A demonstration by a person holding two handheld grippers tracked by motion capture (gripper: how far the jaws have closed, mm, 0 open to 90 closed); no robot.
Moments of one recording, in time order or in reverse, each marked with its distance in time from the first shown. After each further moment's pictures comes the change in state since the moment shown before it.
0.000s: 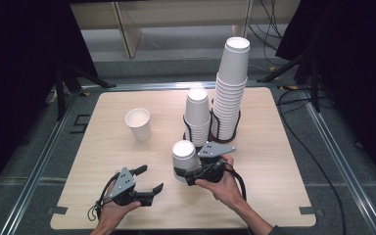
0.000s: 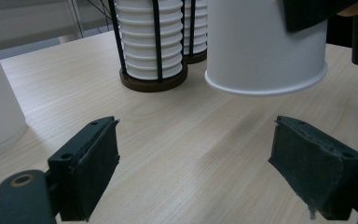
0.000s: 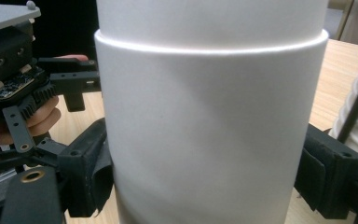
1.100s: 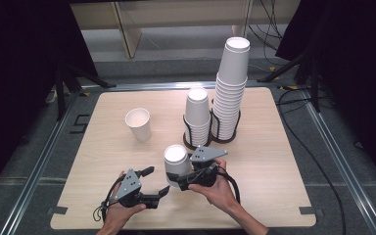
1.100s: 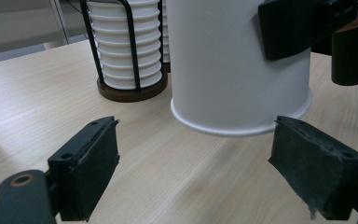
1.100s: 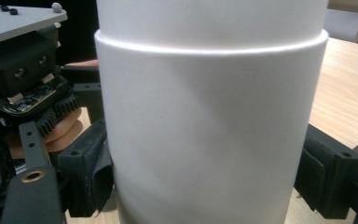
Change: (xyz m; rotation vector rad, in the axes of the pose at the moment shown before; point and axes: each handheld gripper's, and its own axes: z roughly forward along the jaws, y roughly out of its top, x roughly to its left) left arm -0.013 0.003 0.012 -0.049 -0.058 0.018; right arm 0.019 0.002 0.010 0.014 0.062 0.005
